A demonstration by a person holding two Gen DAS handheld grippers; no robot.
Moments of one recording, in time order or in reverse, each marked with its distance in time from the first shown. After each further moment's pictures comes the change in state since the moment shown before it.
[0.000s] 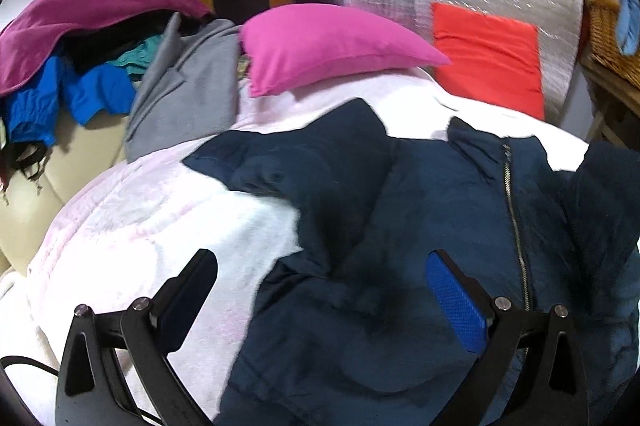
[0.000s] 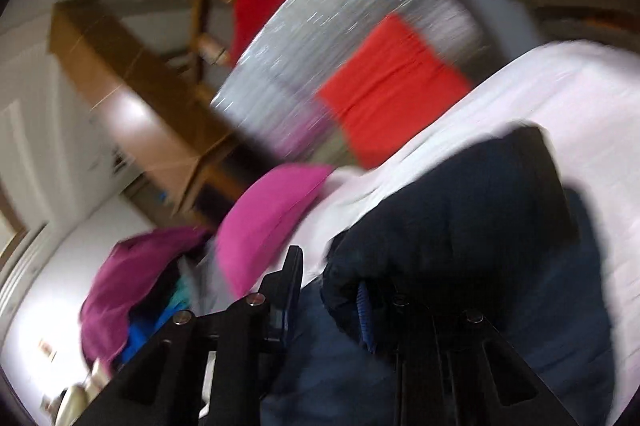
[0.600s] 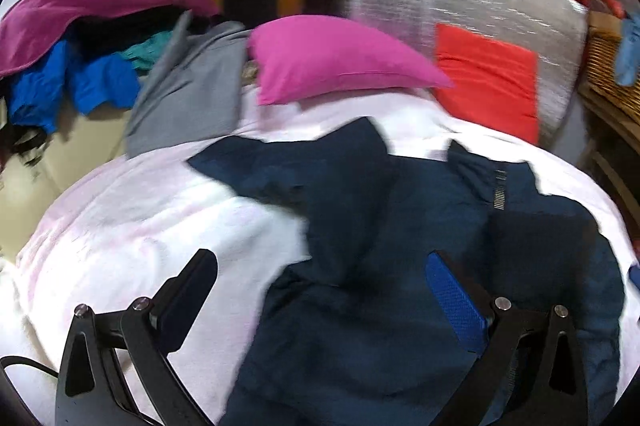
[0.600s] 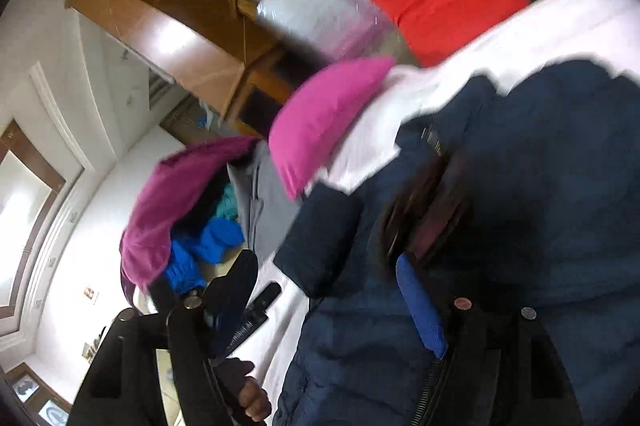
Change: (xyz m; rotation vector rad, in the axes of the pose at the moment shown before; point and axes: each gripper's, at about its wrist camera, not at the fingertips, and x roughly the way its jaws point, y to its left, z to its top) left arm -0.012 0.008 0.002 -0.045 -0.035 -0.083; right arm -0.013 0.025 -0.057 -0.010 0.237 0.131
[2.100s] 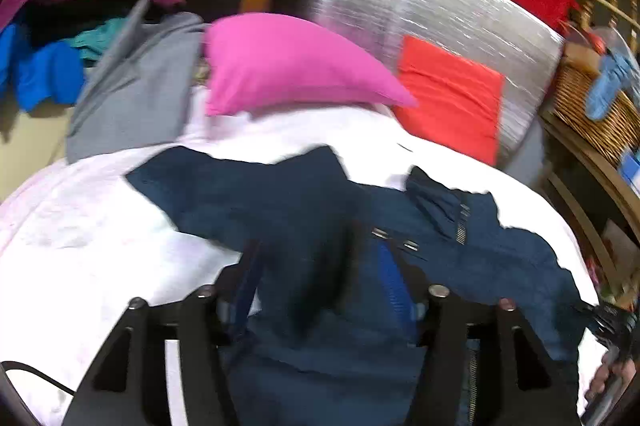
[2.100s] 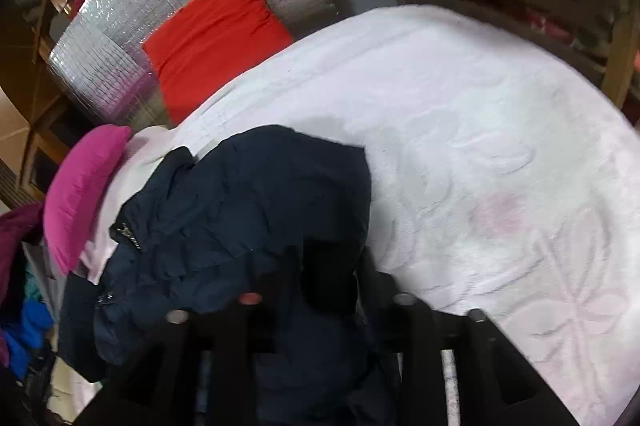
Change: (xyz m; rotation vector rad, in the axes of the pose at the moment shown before) left arm 0.037 0.034 0.043 -0.080 0.009 -0.186; right arm -0.040 -0.144 0.055 0.127 -0.083 -0.795
